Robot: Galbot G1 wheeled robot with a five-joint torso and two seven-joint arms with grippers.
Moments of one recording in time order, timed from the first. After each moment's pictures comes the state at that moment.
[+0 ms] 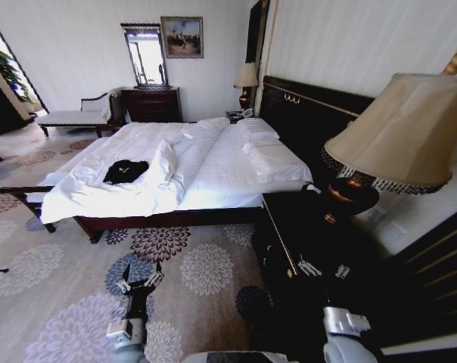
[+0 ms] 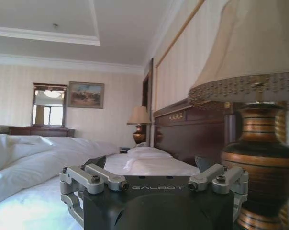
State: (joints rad) left arm 1.87 -1.53 -0.55 -2.16 -0.09 -0.17 -0.20; right arm -1.74 1.39 0.70 2.08 0.21 0.32 0.03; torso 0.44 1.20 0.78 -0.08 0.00
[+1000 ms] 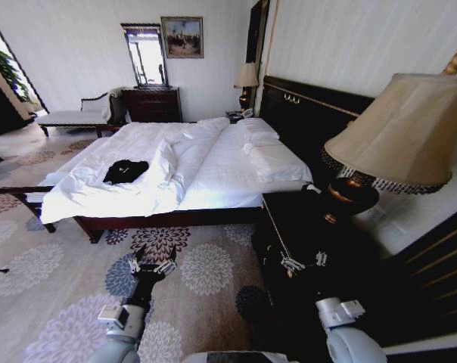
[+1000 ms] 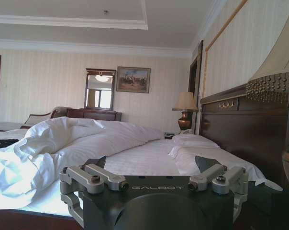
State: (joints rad) left arm 1.89 -1.45 -0.57 -2.40 -0.16 0.02 0.02; right arm -1.78 1.36 0.71 2.17 0.21 0.19 -0.17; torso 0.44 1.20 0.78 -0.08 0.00
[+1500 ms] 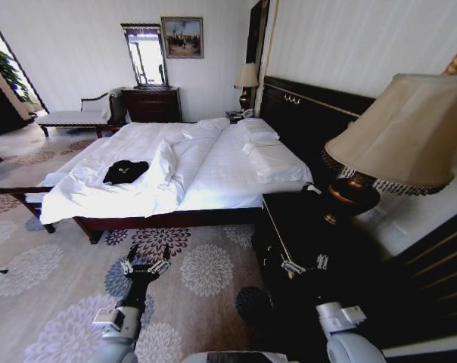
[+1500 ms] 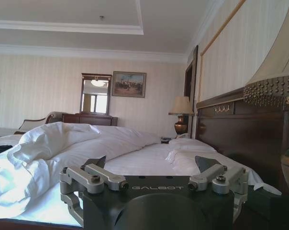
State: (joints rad) left arm 1.88 -1.46 -0.58 -2.38 -0.15 -0.01 -0.04; right arm -1.81 1.42 0.71 2.18 0.19 0.23 -0.17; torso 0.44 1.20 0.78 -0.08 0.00
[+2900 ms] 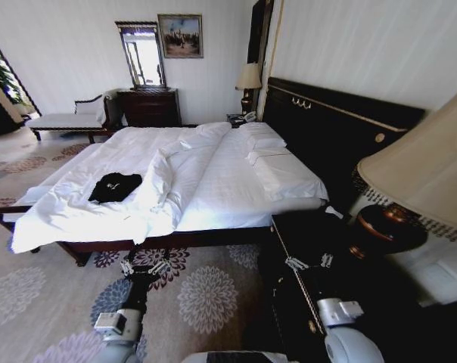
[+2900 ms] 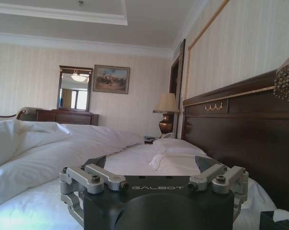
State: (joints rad) left arm 1.90 -1.47 -0.56 -2.37 -0.11 -0.07 -0.04; right arm -1.75 1.36 0.72 2.16 0.21 0.18 -0.07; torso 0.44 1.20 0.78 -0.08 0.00
